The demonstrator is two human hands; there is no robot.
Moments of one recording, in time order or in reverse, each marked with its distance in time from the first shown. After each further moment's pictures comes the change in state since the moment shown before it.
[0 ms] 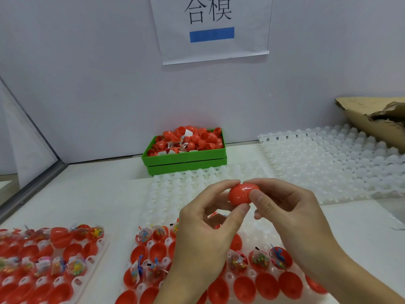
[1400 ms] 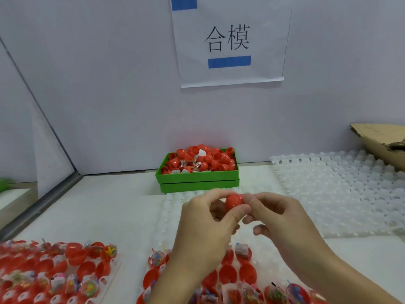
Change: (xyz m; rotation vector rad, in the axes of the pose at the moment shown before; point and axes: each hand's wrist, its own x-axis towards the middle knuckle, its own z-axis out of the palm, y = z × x) left_hand 0.042 0.019 -0.025 0.224 -0.036 -0.068; right_hand 0.036 -0.012 0.022 -0.048 -0.097 0.196
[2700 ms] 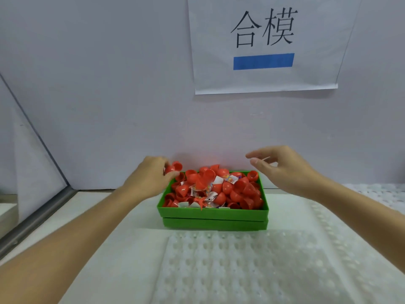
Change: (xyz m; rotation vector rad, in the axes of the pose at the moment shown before) left_hand 0.230 -0.126 -0.137 0.907 -0.006 -0.133; right_hand 0.248 -0.006 -0.016 -0.787 -0.107 -0.278
